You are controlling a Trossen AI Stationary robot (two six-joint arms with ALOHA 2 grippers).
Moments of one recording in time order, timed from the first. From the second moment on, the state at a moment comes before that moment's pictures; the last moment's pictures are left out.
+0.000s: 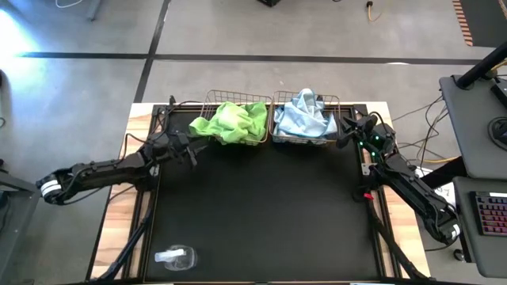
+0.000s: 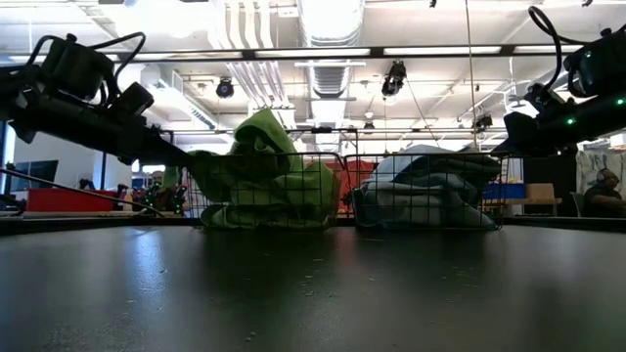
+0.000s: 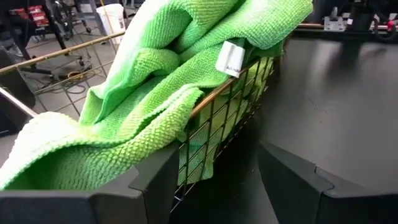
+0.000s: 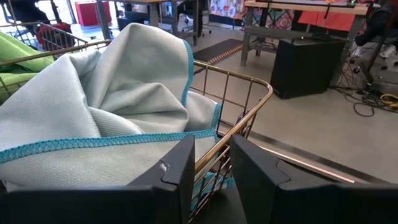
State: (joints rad) left arm 0.59 0.70 0.02 0.45 0.10 0.11; right arm -1.13 0.41 0.04 0.14 -0.16 -0.05
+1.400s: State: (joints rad) left arm 0.59 0.35 0.02 0.44 0.04 0.02; right arm -1.13 0.15 0.04 0.13 -0.16 -0.05
